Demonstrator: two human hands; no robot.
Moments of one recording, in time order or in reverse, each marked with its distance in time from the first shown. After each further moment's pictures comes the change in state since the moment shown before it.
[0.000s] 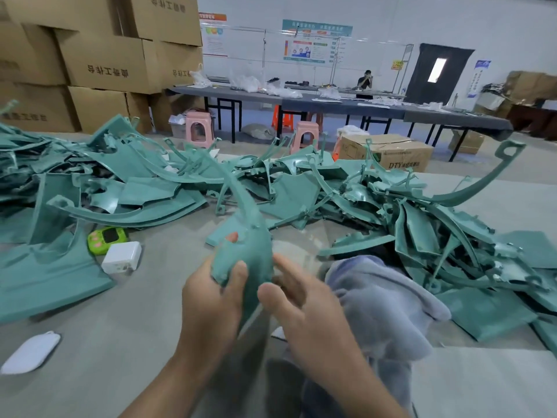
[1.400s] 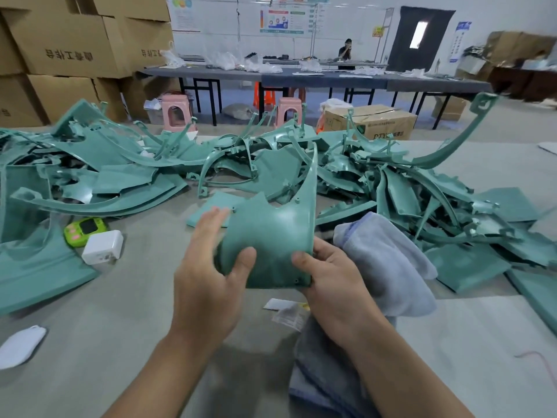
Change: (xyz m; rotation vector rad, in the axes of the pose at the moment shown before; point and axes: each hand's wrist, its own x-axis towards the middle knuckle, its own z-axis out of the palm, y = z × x) left_hand -0.004 -0.006 0.003 0.360 -0.046 0.312; right_hand 0.006 0.036 -0.029 0.677 0.179 0.197
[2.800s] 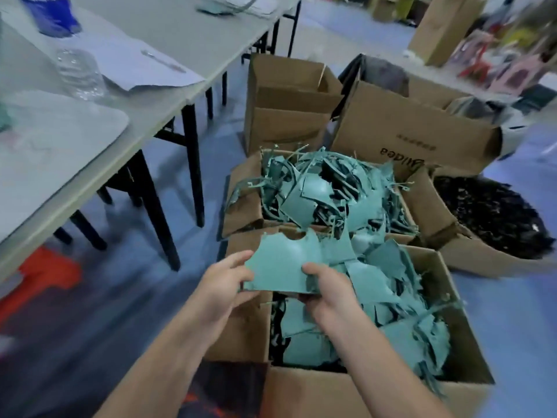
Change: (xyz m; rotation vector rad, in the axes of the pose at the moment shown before) left_hand -0.450 0.346 0.138 -0.564 -1.920 -0.647; right_hand -0.614 0.042 -0.257 0.606 1.714 0.026
